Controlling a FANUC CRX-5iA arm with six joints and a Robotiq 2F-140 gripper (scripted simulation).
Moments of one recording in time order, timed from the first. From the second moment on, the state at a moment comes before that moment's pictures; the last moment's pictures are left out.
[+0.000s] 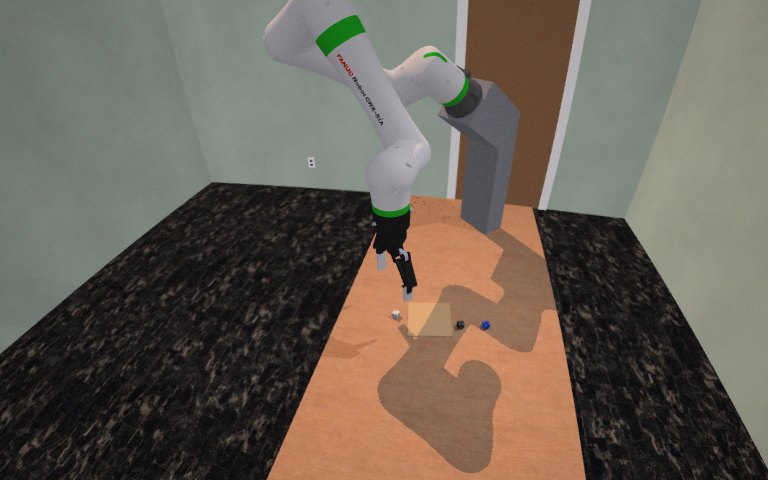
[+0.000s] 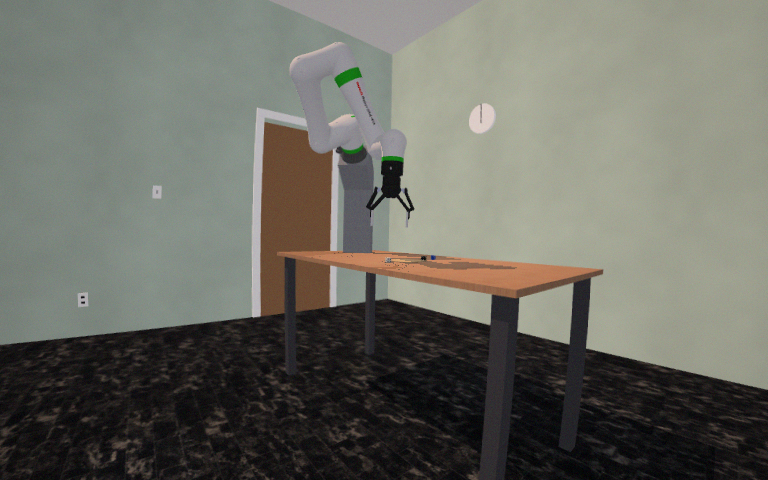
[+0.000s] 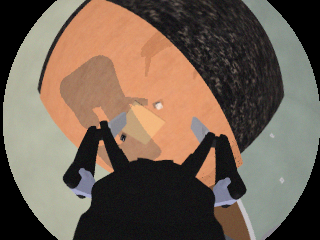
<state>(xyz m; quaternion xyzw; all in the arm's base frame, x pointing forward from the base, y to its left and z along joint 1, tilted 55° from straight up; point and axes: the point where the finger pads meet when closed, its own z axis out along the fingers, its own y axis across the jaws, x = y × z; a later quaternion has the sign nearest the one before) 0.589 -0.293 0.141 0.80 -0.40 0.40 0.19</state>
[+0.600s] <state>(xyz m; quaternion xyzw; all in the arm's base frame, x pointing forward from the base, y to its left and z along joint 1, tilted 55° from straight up) 0.594 -0.291 0.145 0.81 -0.37 0.42 0.19</state>
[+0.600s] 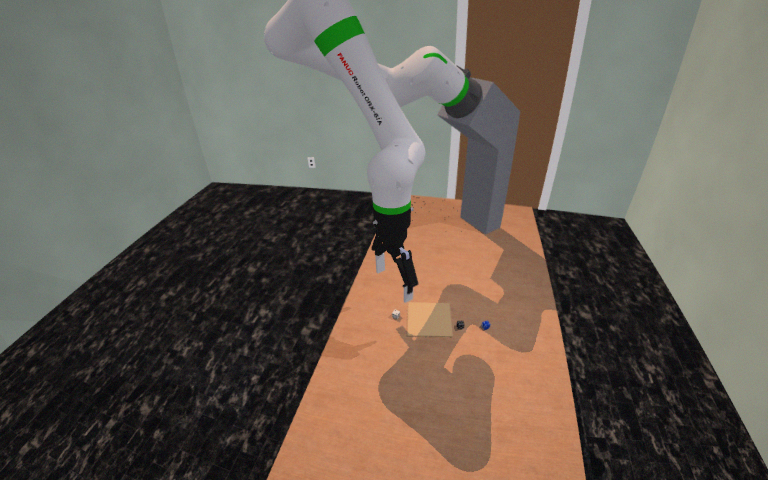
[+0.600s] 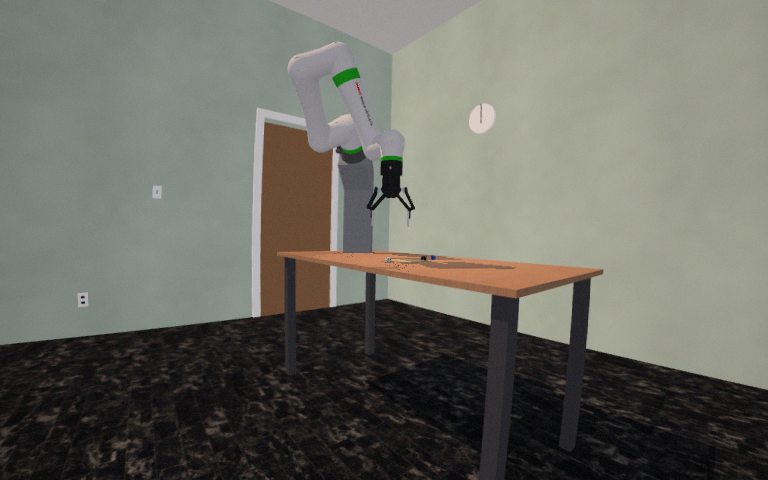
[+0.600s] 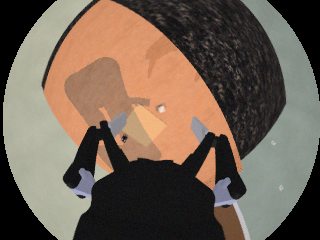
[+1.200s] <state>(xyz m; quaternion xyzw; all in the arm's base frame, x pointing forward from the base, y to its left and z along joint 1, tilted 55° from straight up) 0.614 -0.316 0.122 0.81 -0.37 0.42 0.20</state>
